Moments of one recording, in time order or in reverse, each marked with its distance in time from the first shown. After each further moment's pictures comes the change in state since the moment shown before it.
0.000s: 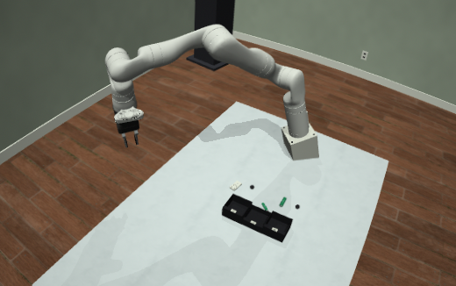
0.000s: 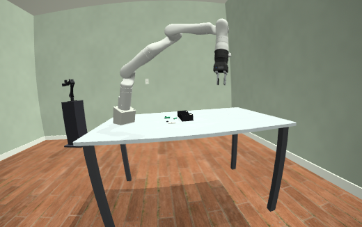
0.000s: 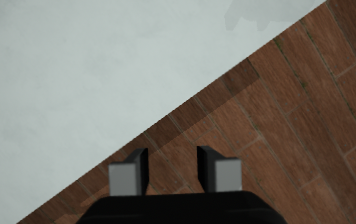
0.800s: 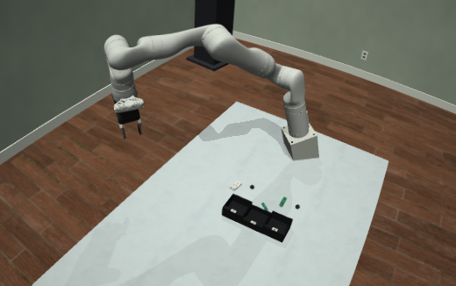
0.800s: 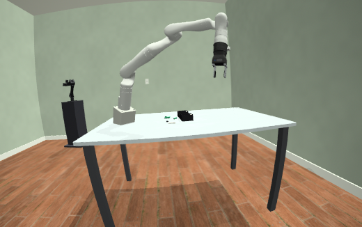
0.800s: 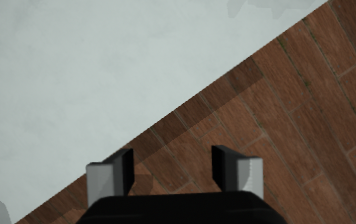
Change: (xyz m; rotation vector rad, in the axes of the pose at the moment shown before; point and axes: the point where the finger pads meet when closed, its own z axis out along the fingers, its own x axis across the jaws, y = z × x) arm -0.009 0.010 -0.038 -0.002 -0.019 -0.007
